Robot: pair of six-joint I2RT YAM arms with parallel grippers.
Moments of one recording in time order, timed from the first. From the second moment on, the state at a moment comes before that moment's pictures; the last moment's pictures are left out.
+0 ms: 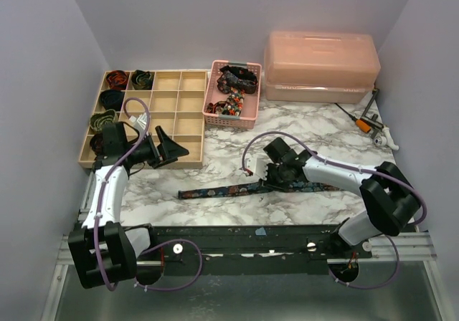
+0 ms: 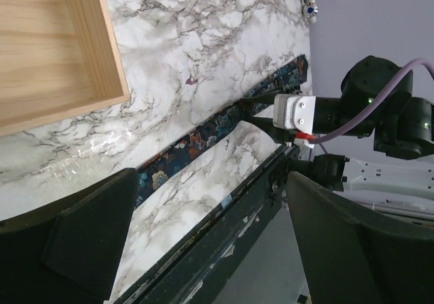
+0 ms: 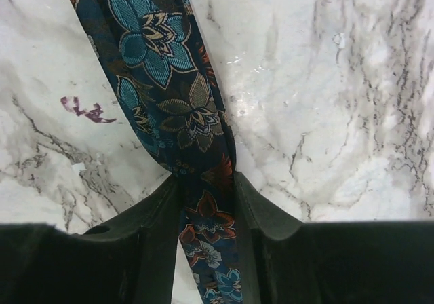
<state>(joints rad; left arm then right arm) 0.19 1.09 0.73 -0.45 1.03 -0.37 0.71 1.52 0.81 -0.48 -0.14 -0.70</state>
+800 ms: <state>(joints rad) 0.36 1.19 1.05 -0.71 1.02 -0.18 0.69 1.59 1.37 -0.37 -0.46 -0.24</state>
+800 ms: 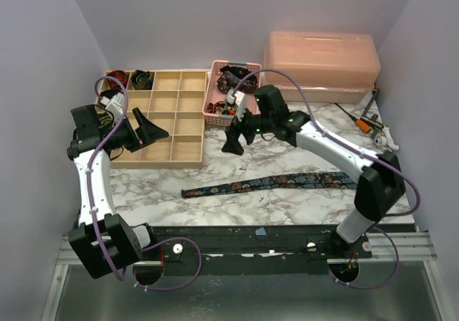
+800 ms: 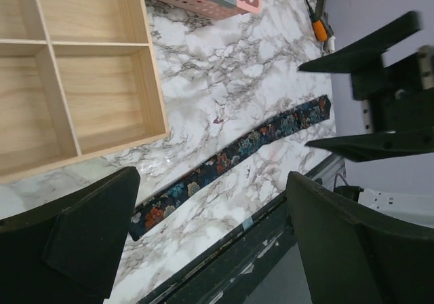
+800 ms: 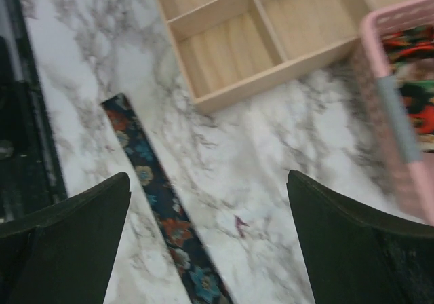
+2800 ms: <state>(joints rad) 0.58 1.16 1.17 -0.94 0.93 -0.04 1.11 2.13 1.19 0.63 -0.54 0.63</state>
